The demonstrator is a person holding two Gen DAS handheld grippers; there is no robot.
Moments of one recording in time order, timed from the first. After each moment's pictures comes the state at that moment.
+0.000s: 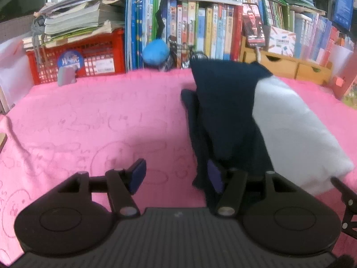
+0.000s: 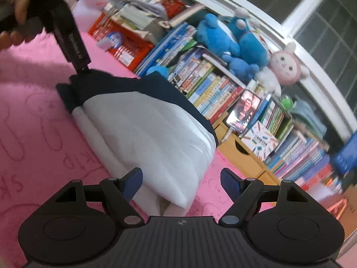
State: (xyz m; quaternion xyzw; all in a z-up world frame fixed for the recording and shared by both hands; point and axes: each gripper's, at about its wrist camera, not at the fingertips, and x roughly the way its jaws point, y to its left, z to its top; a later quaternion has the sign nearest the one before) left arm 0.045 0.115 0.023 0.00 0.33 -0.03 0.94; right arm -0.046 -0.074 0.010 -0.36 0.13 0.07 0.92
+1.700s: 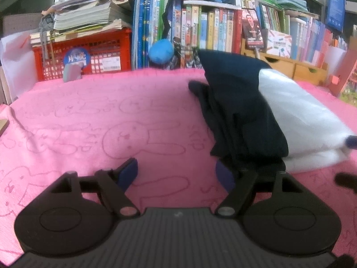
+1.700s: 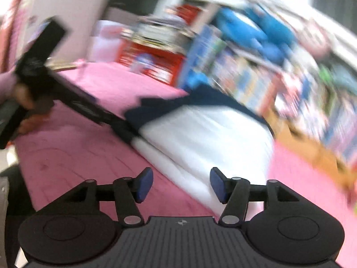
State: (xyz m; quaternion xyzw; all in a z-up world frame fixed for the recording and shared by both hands) left arm 0.015 0.139 -0.009 0.00 0.29 -0.04 0.96; right arm -0.054 -0.078 0.017 -0.19 0.20 0.19 0.94
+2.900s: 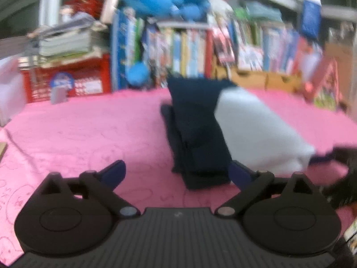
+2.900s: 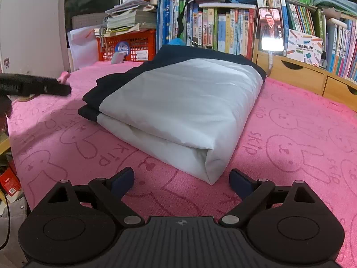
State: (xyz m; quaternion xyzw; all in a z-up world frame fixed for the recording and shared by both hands) left arm -0.011 0.113 0.027 0.03 0.28 -0.10 0.95; right arm -0.016 -0.148 0.002 -0.06 0.30 0.22 0.92
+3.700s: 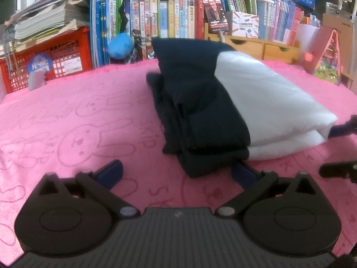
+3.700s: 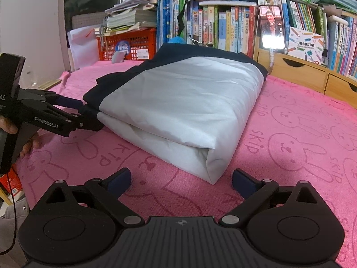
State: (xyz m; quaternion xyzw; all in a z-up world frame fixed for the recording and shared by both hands) left arm 0.023 0.104 -0.009 0.04 0.31 -0.12 0.94; right arm -0.013 -0.148 0.001 -0.06 0.31 0.23 0.92
